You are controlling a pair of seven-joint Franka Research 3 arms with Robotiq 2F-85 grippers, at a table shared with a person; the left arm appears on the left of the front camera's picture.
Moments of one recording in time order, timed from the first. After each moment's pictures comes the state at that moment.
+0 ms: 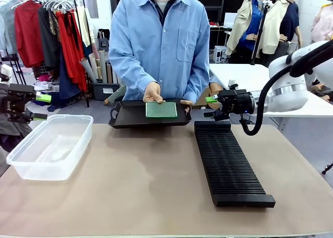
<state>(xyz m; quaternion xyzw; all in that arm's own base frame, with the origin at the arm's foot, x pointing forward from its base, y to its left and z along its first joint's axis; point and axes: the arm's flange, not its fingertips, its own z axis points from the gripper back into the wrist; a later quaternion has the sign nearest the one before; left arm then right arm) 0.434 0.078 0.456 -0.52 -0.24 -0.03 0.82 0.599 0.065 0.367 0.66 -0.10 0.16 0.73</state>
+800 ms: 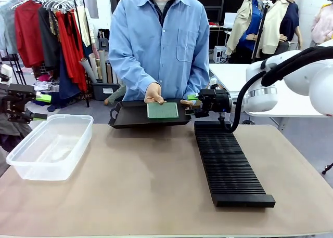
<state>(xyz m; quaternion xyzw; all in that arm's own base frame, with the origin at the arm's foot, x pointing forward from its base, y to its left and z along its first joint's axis) 0.434 0.078 0.456 -0.52 -0.24 -0.03 0.82 0.652 0.127 0.345 0.69 -0.10 0.17 0.70</state>
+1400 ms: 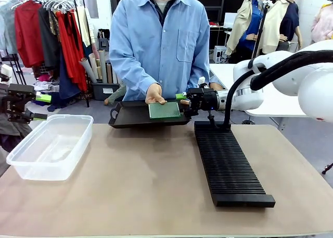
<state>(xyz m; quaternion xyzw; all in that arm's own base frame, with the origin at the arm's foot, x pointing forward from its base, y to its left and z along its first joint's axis) 0.434 0.078 0.456 -0.52 -0.24 -0.03 0.82 0.662 0.170 0.347 0.68 -0.09 0.17 0.70</state>
